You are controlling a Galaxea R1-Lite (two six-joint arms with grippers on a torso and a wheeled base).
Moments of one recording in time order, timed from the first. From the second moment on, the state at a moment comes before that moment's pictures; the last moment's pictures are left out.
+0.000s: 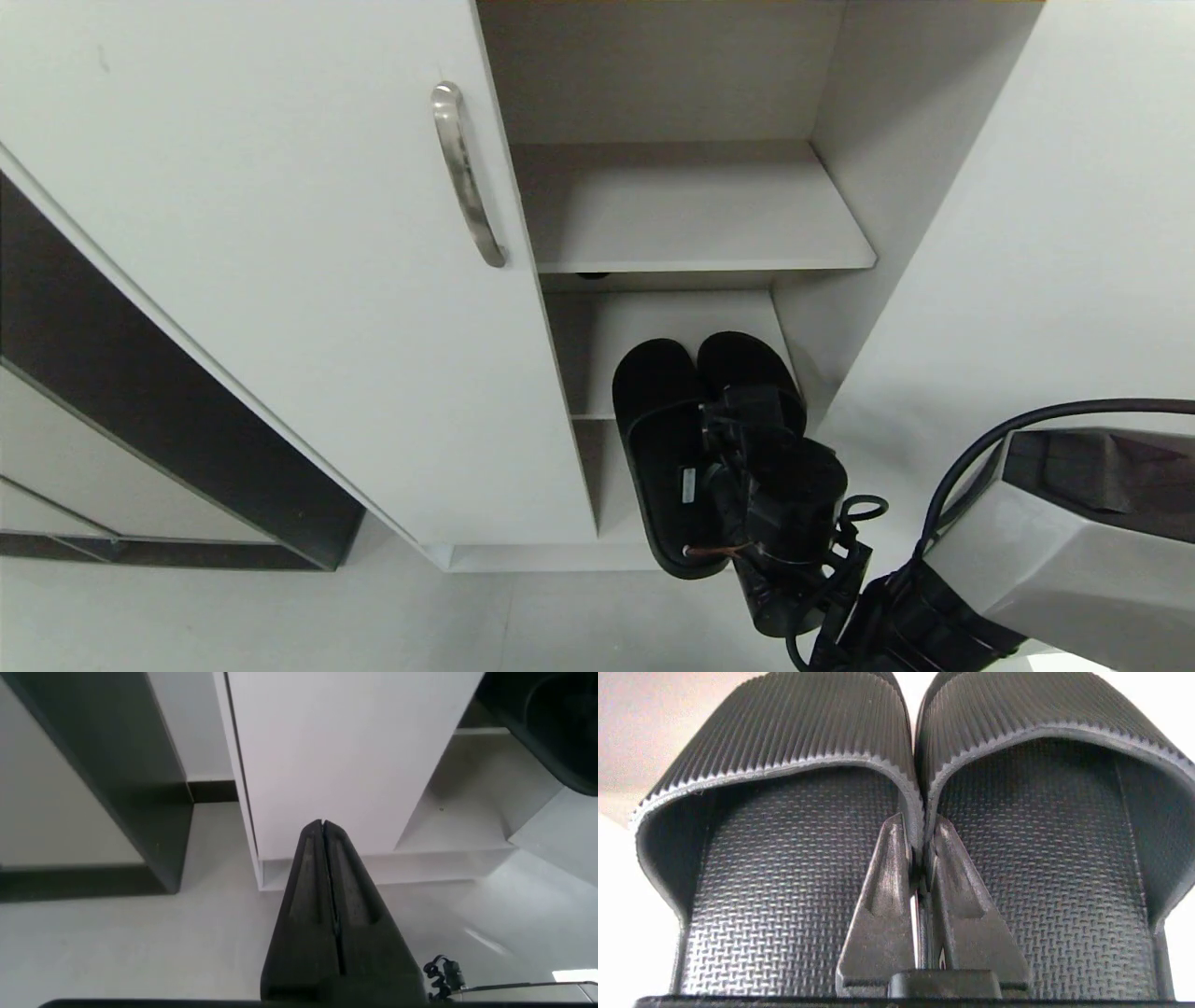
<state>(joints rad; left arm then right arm) 0.00 0.00 0.00 0.00 -0.03 0.00 0.87 2.18 -0.83 -1.38 -0.73 0.00</state>
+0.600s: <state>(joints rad) 0.00 0.00 0.00 0.00 -0.03 0.00 0.78 2.27 -0.98 -1.30 -0.70 0.03</state>
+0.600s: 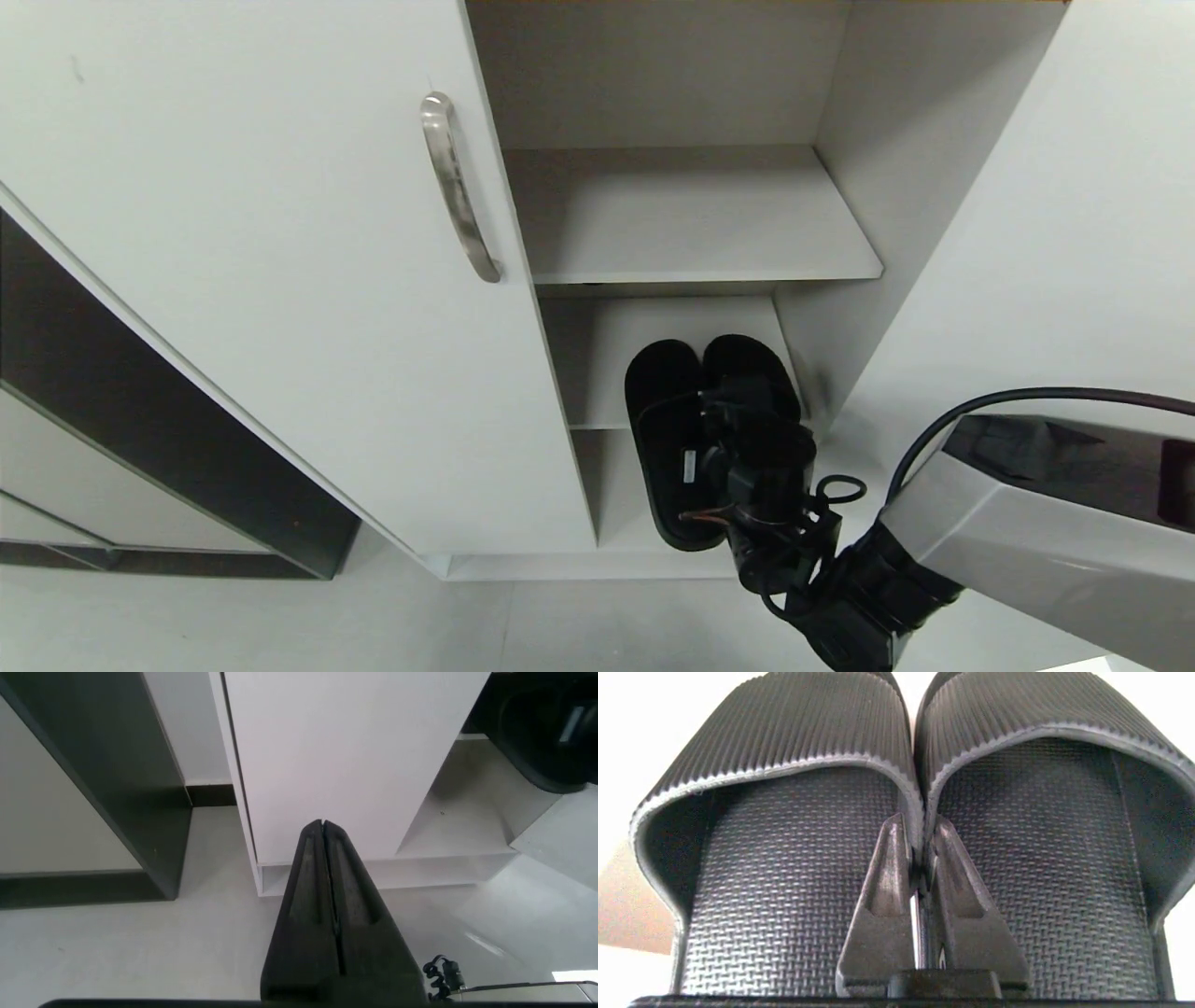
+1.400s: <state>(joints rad) 0.00 0.00 0.00 0.00 -0.03 0.00 0.68 2.39 -1.48 -0.94 -0.67 0.03</state>
